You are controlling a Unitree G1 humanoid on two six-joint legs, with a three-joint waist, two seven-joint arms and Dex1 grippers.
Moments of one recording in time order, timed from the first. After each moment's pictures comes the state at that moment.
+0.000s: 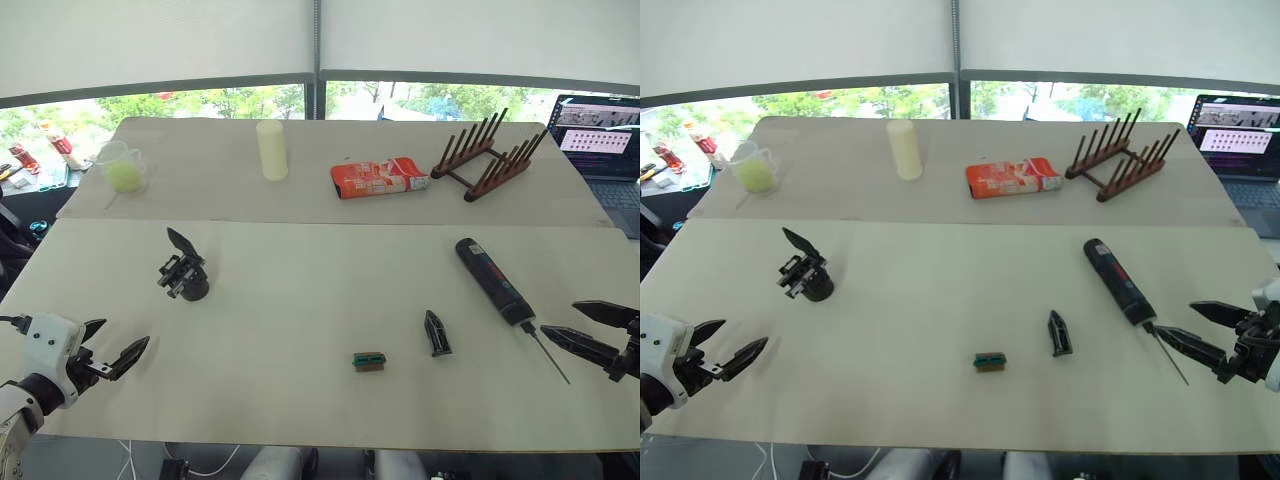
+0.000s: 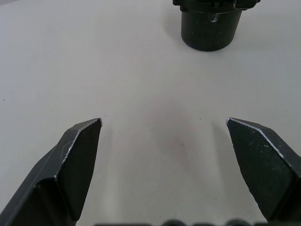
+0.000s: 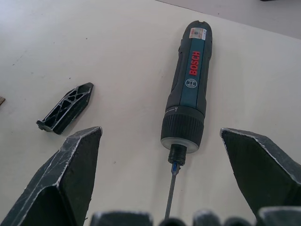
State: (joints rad) left arm 0.36 0.70 0.58 -0.16 -0.40 0.30 -0.76; right arm 0.31 -0.95 -0.72 -0.19 0.61 0.58 1.06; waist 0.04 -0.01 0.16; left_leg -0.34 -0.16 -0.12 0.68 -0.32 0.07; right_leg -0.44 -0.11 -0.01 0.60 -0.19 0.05
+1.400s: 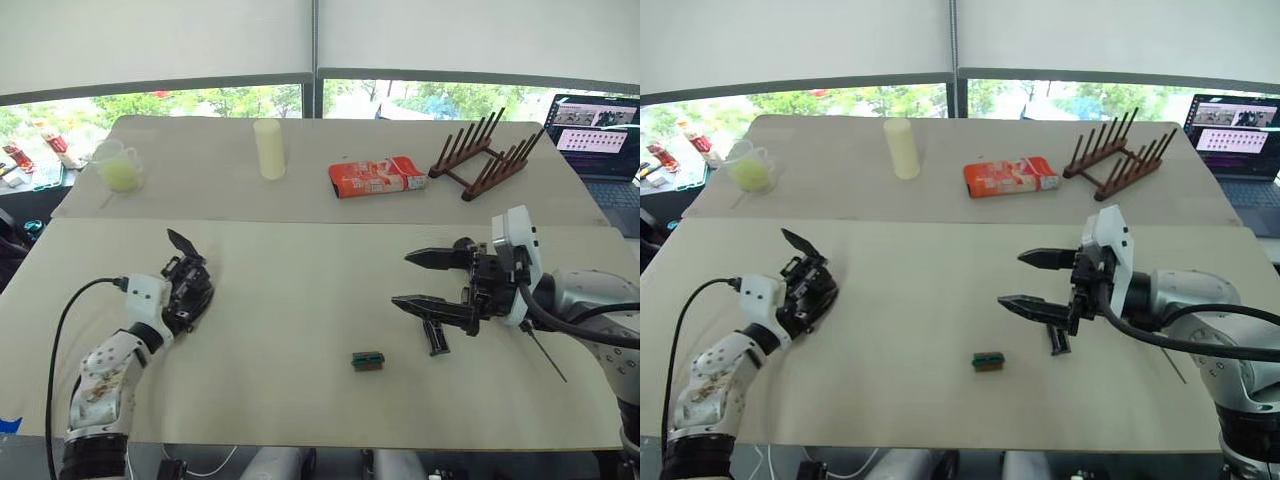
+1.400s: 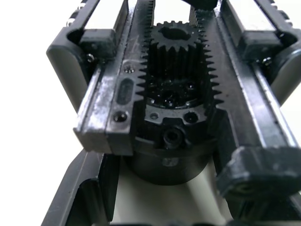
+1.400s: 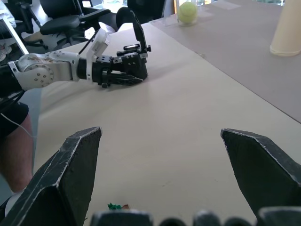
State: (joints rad) left arm -0.02 0.47 0.21 -0.03 -0.27 0.20 -0.58; right arm -0.26 -0.84 -0.18 -0.52 0.85 0.77 0.91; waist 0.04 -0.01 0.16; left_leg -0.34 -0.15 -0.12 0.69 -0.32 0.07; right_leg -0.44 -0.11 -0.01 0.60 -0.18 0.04
